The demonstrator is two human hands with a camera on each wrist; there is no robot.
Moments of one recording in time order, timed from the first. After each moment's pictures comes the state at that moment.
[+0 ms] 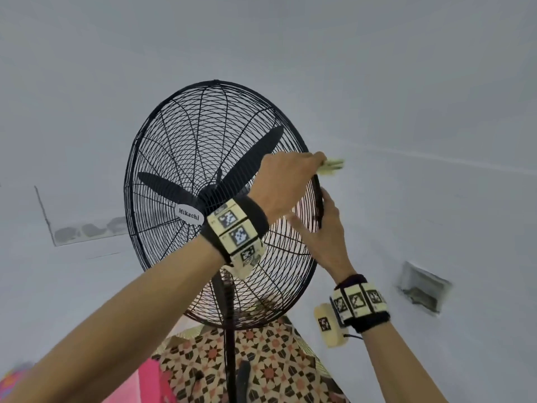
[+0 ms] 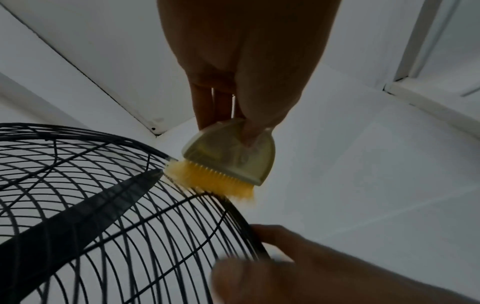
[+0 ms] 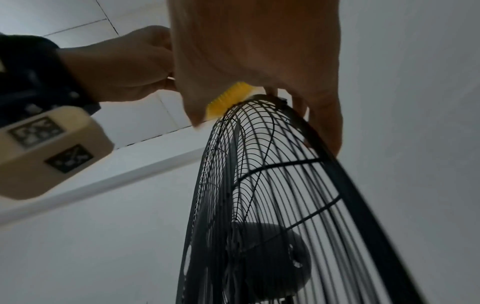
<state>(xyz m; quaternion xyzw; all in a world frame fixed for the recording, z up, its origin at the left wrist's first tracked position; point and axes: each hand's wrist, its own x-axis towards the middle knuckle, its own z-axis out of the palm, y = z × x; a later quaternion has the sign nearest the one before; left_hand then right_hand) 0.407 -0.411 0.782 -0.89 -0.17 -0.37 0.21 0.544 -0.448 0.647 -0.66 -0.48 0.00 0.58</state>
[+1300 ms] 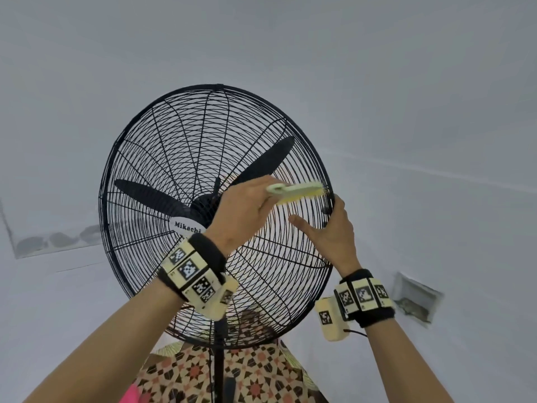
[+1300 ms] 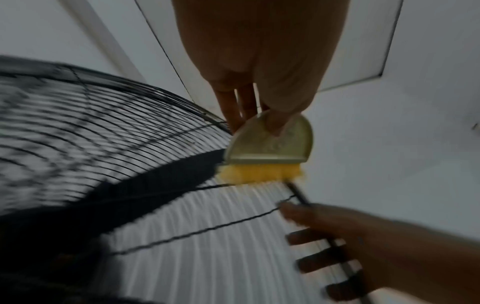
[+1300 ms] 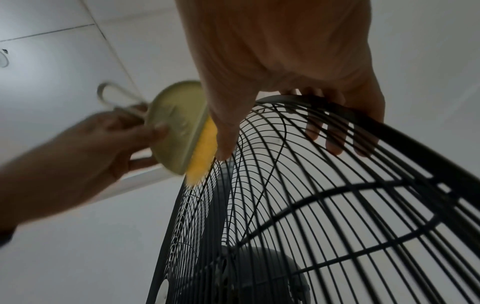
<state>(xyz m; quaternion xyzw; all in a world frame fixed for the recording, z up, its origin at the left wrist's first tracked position) 0.373 -0.306 0.724 -0.85 -0.04 -0.52 0.02 0.556 -0.418 0.672 -0.73 -0.41 -0.08 0.54</state>
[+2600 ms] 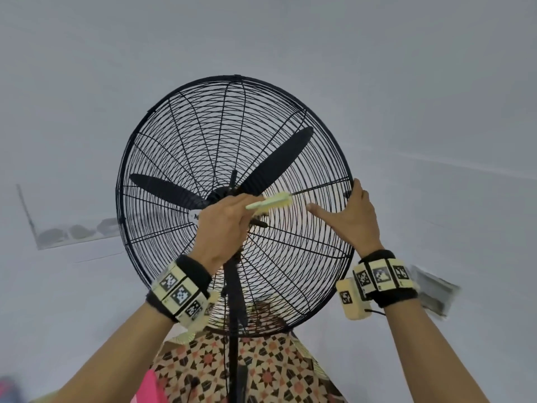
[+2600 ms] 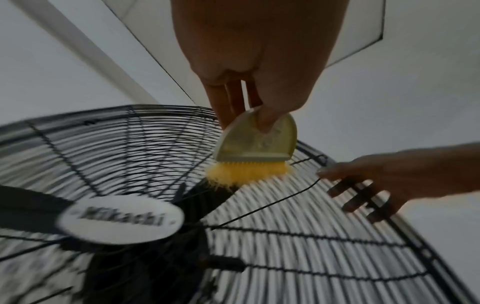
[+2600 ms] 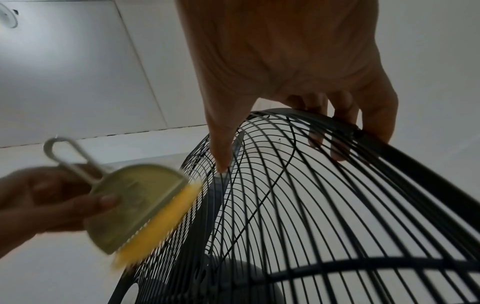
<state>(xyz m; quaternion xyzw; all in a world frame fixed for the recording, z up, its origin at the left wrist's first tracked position) 0.324 -0.270 0.670 -0.84 -0.13 -0.52 0.05 0.554 -0.415 0.696 -0.81 -0.38 -0.09 0.43</state>
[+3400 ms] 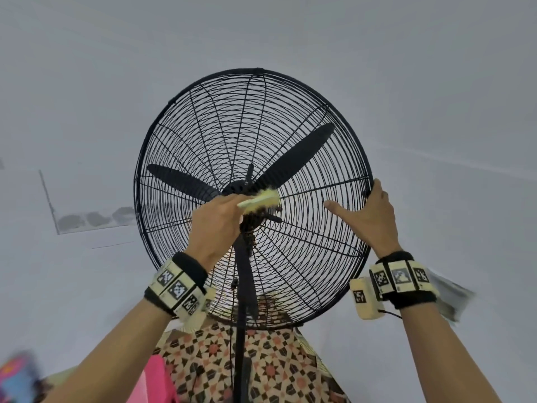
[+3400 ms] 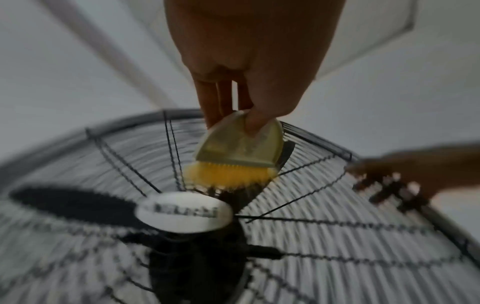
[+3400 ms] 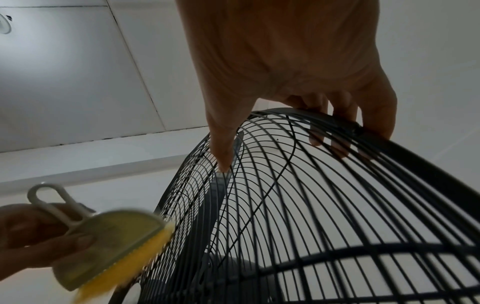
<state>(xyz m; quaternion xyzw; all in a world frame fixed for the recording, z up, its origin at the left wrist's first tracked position) 0.290 -0.251 0.654 -0.83 -0.22 -0.50 0.07 0.547 -0.418 0.696 -0.81 -0.37 -0.08 0.44</state>
